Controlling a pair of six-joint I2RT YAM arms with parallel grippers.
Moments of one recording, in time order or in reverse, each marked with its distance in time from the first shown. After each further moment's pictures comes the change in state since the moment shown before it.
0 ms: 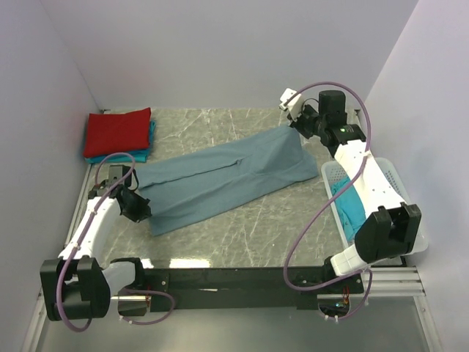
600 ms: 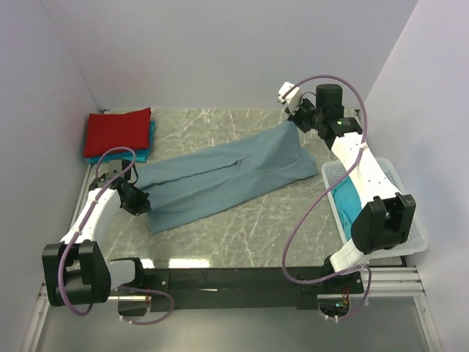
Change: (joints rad) left arm 0.021 0.105 0.050 0.060 0.003 0.028; right arm 0.001 0.080 0.084 -0.002 -0.001 0.017
